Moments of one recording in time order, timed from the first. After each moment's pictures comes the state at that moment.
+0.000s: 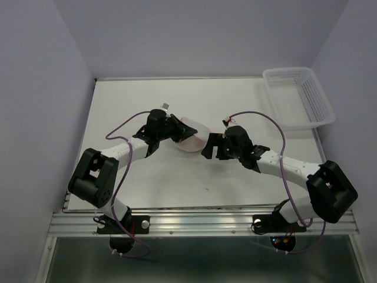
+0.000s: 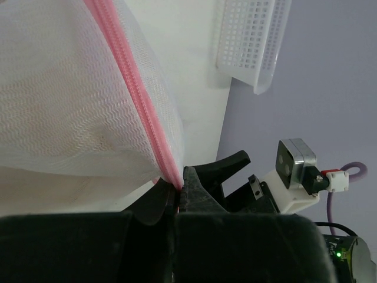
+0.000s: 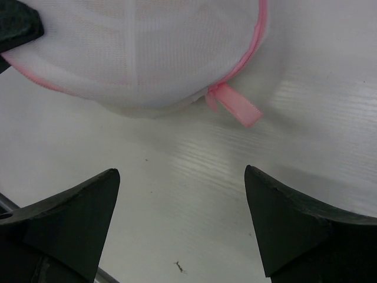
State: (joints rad) left arm -0.48 1.55 0.83 0.28 0.40 -1.24; right arm 0.68 1.37 0.74 0.00 -0.02 0.63
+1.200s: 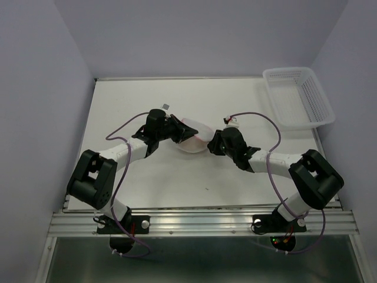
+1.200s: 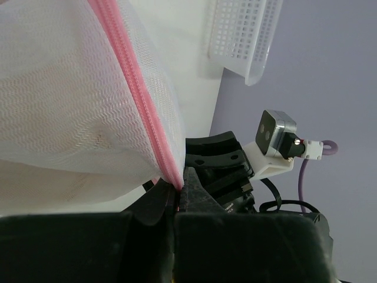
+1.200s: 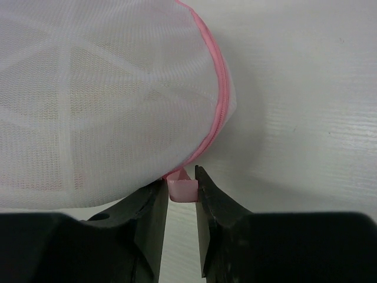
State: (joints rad) left arm -0.48 1.54 0.83 0.25 0.44 -1.29; right arm 0.68 1.54 0.71 0.27 0.18 0.66
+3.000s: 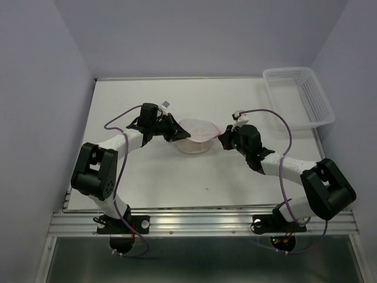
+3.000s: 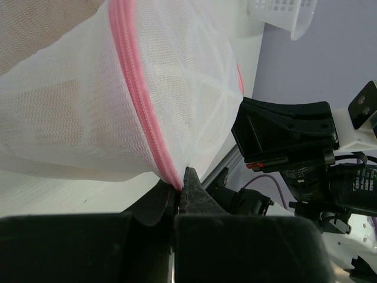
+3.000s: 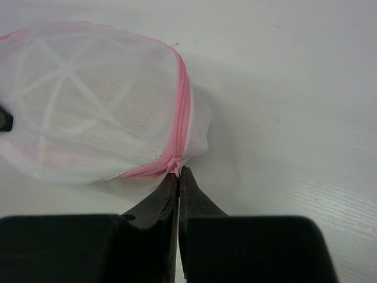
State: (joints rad) left arm -0.34 1.62 0.94 0.01 0.68 -0.93; right arm 0.53 1.41 0.60 0.44 0.08 0.33
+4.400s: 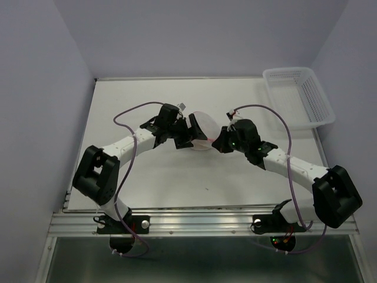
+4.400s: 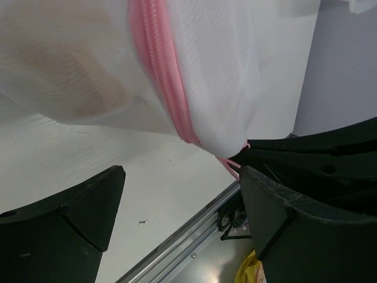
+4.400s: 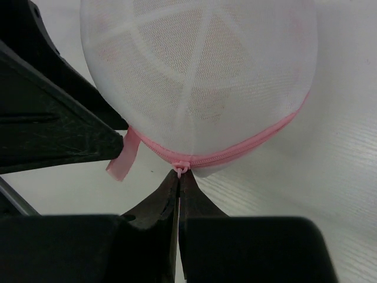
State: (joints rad) left arm -0.55 1.57 1.05 -0.21 0.41 -0.87; right arm 0.58 1.33 0.75 0.05 -0.16 0.49
